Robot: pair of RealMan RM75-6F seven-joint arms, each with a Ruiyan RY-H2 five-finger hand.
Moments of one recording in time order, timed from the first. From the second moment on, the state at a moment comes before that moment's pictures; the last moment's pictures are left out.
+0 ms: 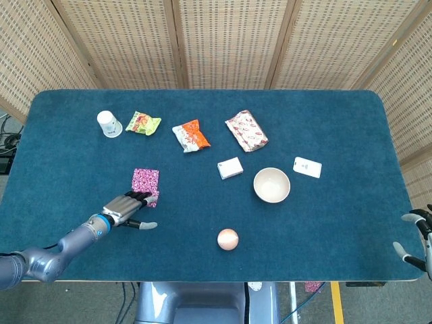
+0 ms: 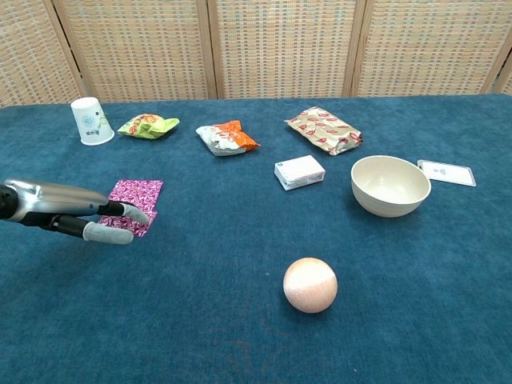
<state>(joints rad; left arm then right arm) -0.88 -1.30 0.08 -1.53 1.03 0.53 0.17 -0.02 -1.07 0.09 -1.53 -1.51 1.61 0.07</state>
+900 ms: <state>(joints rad) -0.87 -1.26 0.06 -1.59 1.07 0.64 0.19 -0.02 -1.07 0.09 -1.52 -1.50 1.61 0.07</state>
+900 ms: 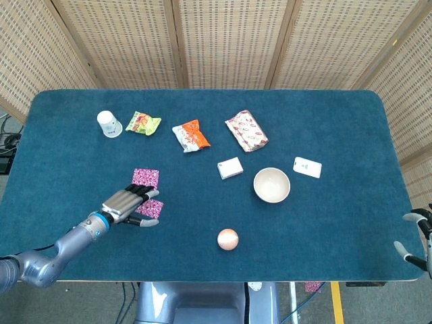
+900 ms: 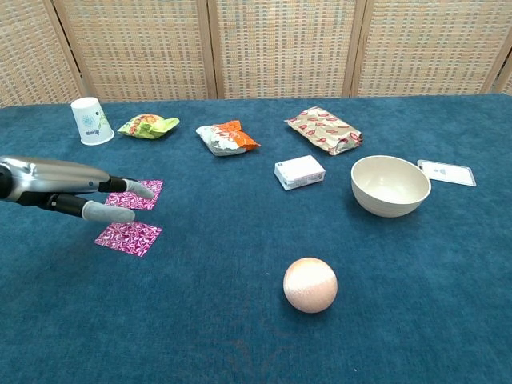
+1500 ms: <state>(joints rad) -0.88 -1.35 0.04 -1.38 0.99 0.54 0.15 -0.02 -1.07 0.09 -1.53 -1.51 1.61 0.07</state>
